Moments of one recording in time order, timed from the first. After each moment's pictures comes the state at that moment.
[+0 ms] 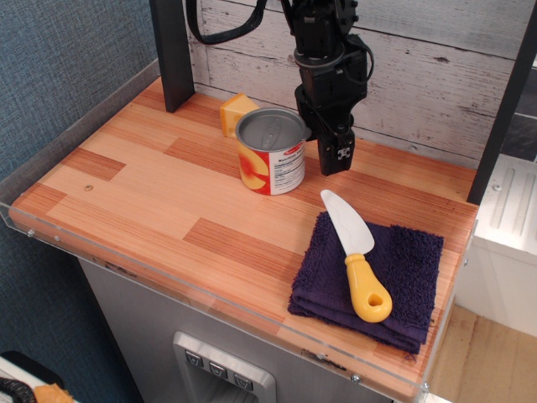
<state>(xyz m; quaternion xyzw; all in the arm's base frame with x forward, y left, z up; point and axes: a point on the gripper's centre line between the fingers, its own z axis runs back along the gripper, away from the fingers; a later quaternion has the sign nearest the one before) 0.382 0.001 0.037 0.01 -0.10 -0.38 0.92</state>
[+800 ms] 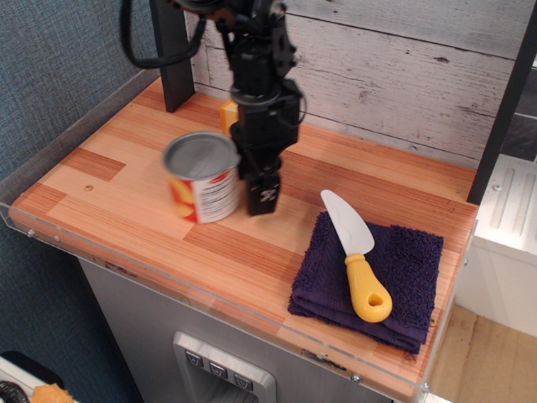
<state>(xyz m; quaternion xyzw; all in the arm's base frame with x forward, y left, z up) 0.313 0.048 0.018 0.02 0.00 -0.39 0.92</state>
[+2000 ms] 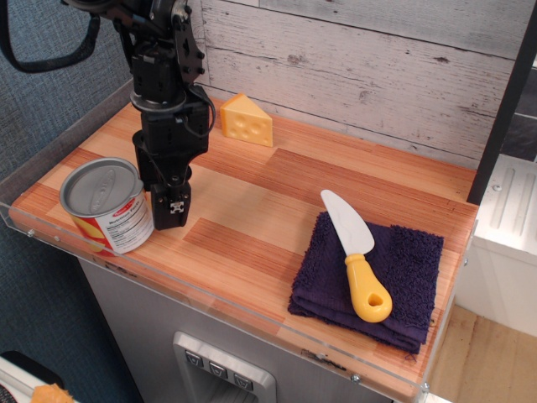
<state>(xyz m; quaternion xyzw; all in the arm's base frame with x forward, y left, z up) 0.257 0.099 0.035 0.04 0.04 -0.33 0.94</state>
